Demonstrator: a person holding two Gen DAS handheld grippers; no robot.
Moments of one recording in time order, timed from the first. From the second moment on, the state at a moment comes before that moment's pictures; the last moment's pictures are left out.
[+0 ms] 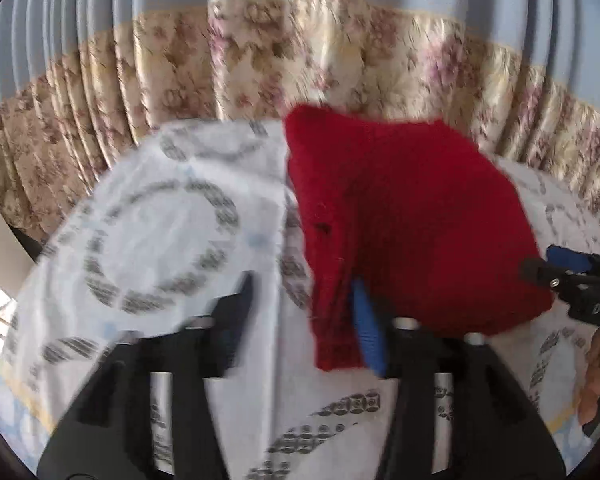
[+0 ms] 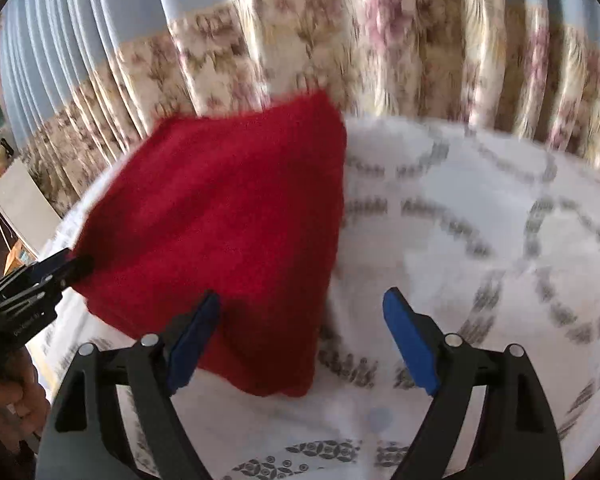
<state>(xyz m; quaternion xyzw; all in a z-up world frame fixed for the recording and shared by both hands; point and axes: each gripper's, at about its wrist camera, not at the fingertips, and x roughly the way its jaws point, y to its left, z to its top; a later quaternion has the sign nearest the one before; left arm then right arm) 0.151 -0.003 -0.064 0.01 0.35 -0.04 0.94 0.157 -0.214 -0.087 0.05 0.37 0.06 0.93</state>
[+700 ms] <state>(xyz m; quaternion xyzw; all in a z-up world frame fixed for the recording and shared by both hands) 0.285 -0.010 -0.099 -0.06 0.45 -0.09 0.89 0.277 -0.205 -0.102 0.10 0.41 0.05 0.90</state>
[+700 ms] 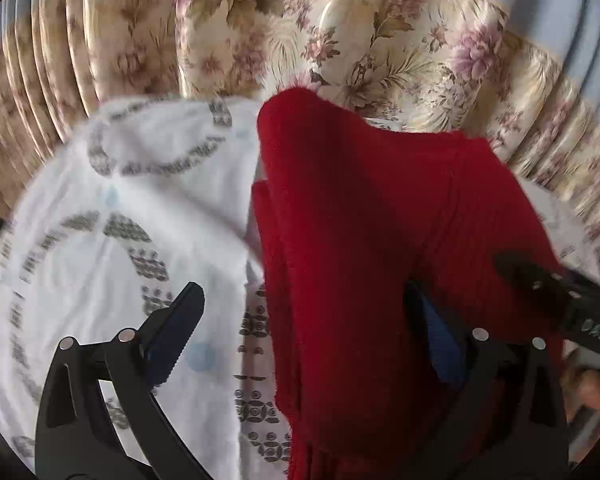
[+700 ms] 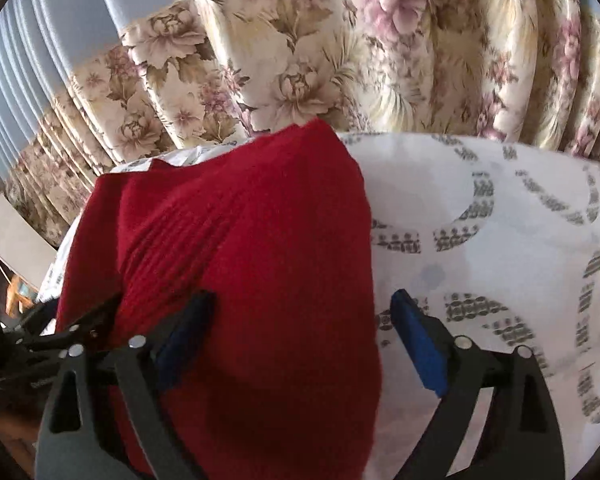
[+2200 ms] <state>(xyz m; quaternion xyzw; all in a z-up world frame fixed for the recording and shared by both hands) 0.253 -0.217 -0.026 -0.03 0.37 -0.18 0.91 0.230 -0.352 -0.011 0.04 0.33 0.03 0.94</state>
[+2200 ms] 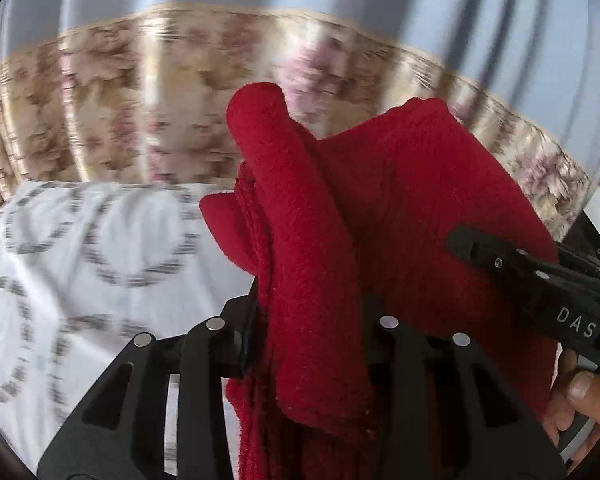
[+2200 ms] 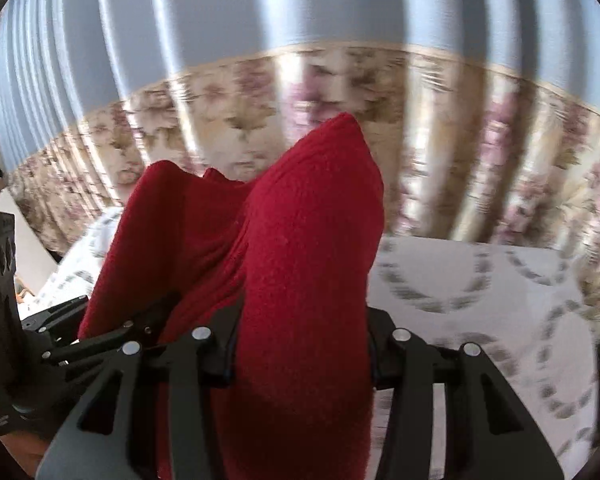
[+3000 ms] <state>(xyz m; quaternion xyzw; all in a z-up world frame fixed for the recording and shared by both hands) 0.193 -0.177 -0.039 0.01 0.29 -0.15 0.94 0.158 -0.396 -0.055 0.07 0.32 -0.04 0.94</state>
